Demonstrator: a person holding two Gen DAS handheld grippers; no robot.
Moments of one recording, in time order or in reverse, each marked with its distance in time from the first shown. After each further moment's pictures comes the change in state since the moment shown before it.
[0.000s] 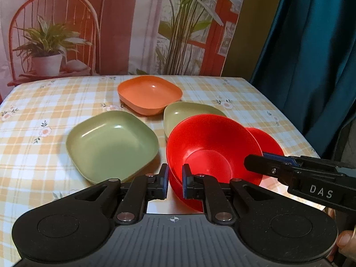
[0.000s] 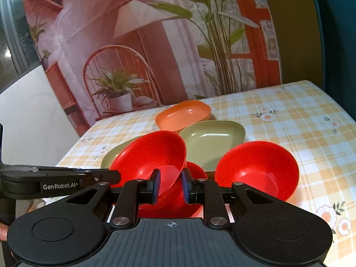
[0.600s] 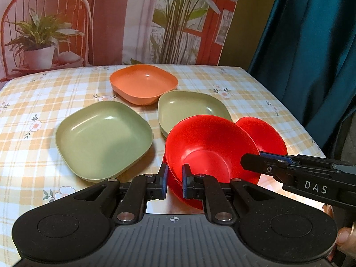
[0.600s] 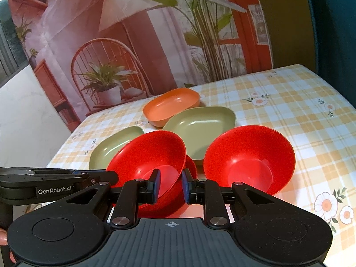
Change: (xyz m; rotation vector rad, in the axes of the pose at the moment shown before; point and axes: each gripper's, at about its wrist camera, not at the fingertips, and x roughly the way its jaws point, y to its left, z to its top) left arm 0.016 0.001 0.002 0.012 0.053 -0.025; right arm 0.014 -0.014 -0.005 0.051 0.046 -0.033
